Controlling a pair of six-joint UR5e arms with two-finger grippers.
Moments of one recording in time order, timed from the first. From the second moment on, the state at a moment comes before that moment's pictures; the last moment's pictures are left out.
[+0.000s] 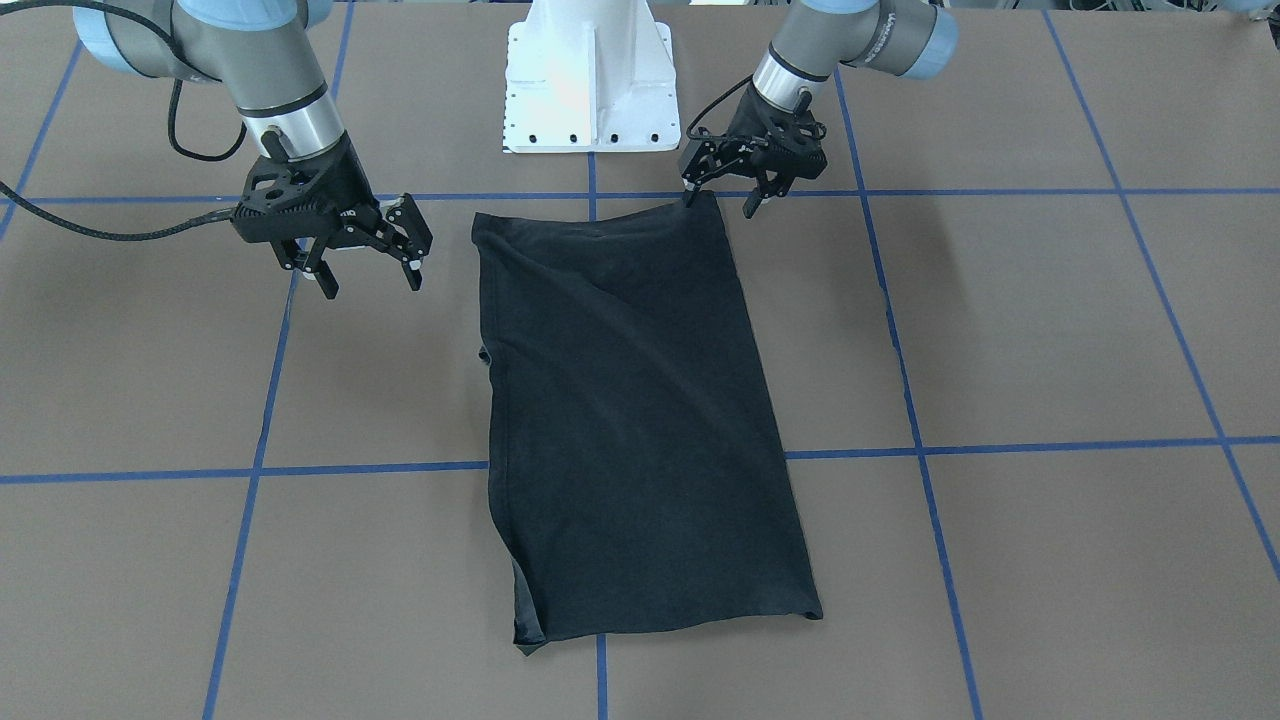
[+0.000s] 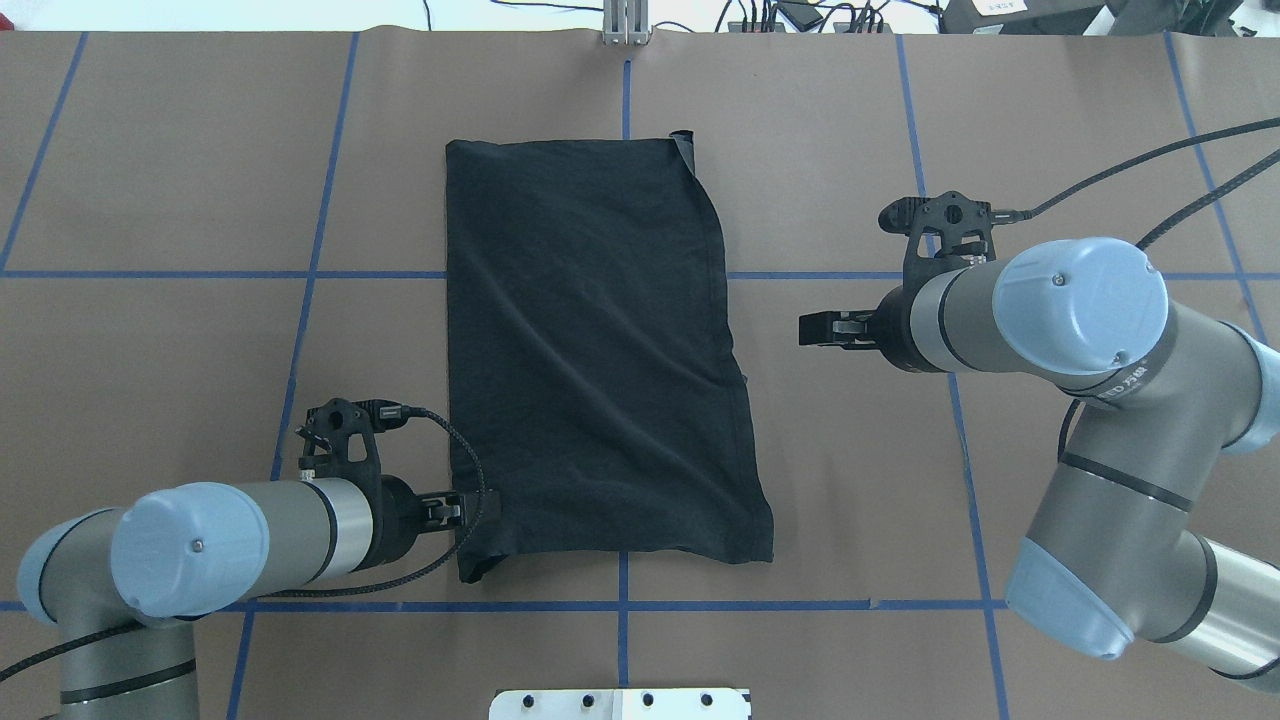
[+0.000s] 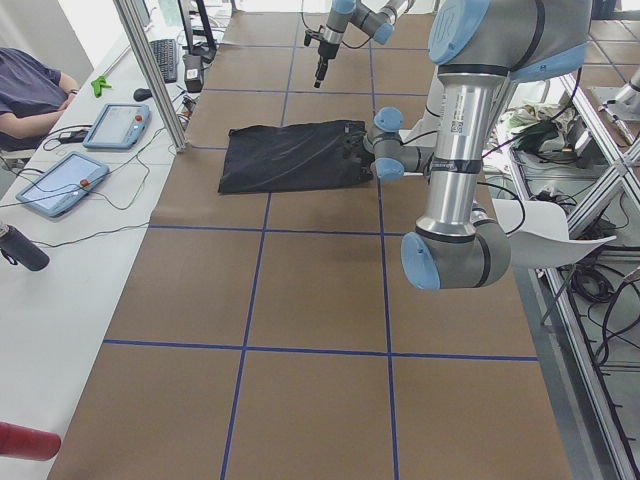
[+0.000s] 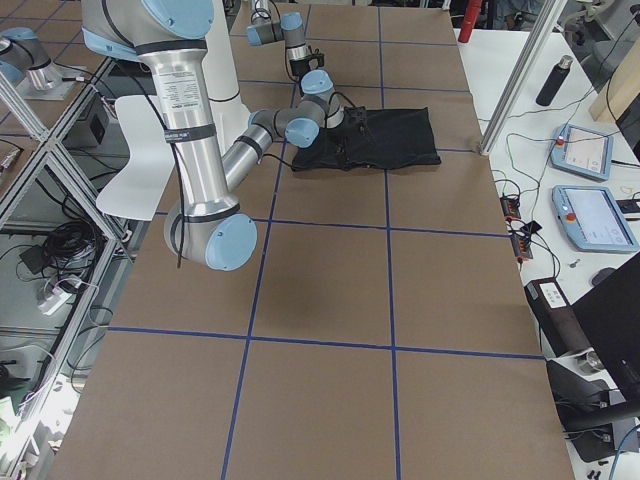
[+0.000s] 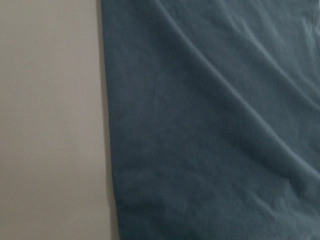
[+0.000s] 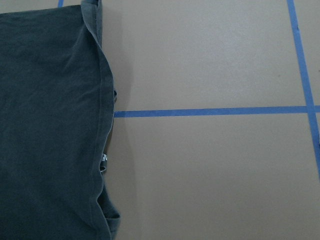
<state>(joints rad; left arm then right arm) -0.24 -1.75 -1.99 -2.11 -1.56 -1.51 0.59 -1.31 2.04 -1.37 1.70 1.20</state>
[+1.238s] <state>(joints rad) -0.18 -1.76 -1.95 -2.11 -1.56 -1.56 0.59 -1.31 2.04 -1.37 1.69 1.20</state>
